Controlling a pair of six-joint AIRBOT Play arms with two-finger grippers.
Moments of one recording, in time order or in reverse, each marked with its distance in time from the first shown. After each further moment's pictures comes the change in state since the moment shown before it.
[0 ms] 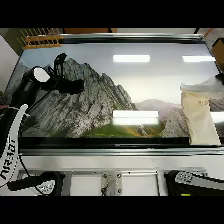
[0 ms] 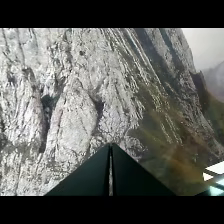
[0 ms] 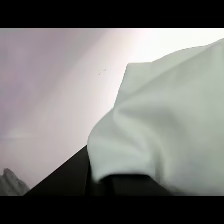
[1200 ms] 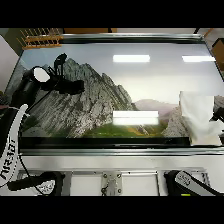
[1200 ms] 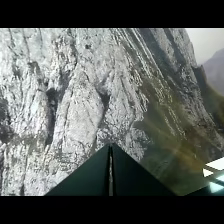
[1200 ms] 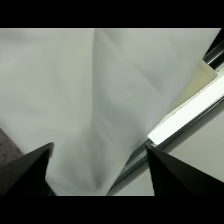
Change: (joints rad) left arm 0.000 0.000 0.000 0.001 -0.016 0.001; right arm -0.029 0.200 -0.402 -0.593 0.265 0.164
